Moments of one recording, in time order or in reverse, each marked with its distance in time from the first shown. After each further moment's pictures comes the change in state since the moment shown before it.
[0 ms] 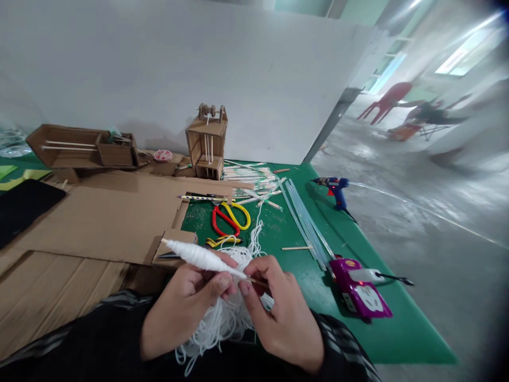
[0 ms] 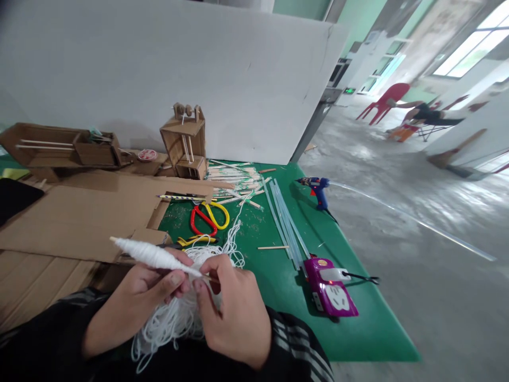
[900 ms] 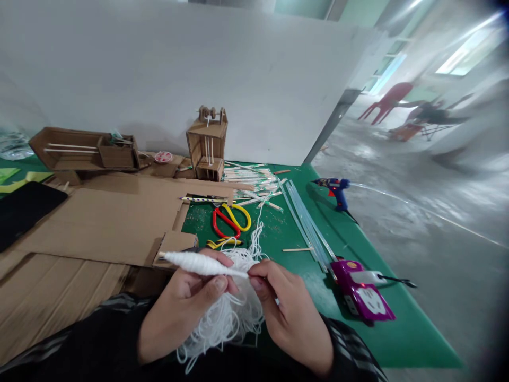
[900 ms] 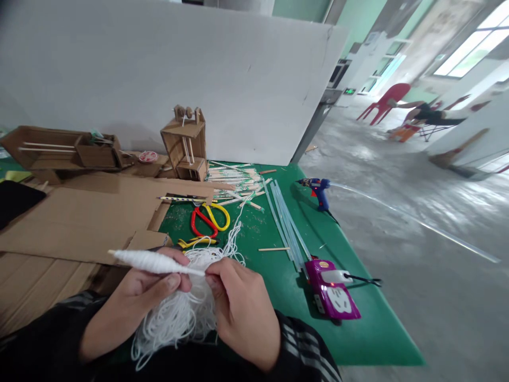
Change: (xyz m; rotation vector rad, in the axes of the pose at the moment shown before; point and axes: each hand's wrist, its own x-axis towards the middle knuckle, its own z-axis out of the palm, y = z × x) left_hand -0.004 -0.001 -0.003 -0.133 -0.011 -0.013; right_hand -0.002 0.014 -0.006 0.023 -0.070 -0.029
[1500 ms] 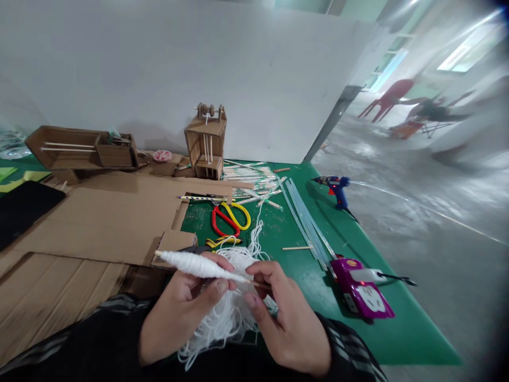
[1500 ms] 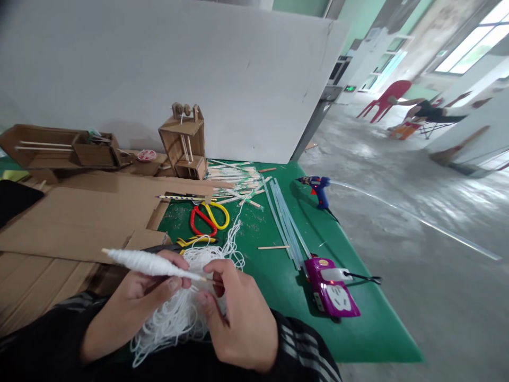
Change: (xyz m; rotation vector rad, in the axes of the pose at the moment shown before) left_hand -0.001 -0.004 0.001 0.122 0.044 0.052; right_hand -0.008 0.000 0.003 0.042 -0.032 0.027
